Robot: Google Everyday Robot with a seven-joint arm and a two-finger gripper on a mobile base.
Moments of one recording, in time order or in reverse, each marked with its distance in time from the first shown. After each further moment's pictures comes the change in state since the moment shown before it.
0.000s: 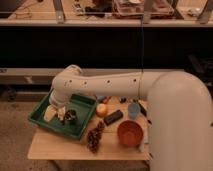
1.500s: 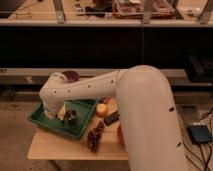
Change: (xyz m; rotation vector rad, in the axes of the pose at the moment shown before) arm -0.004 0.008 0.055 -0.131 -0.105 0.104
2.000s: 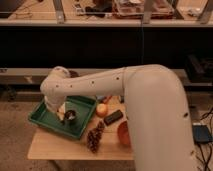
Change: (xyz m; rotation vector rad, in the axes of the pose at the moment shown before) arm 0.003 0.022 -0.050 -0.019 0.030 0.028
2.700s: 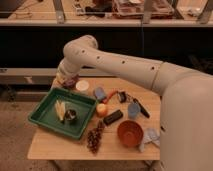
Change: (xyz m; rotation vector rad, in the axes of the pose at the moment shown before) arm 0.061 0.098 -0.139 0.044 0.305 0.080
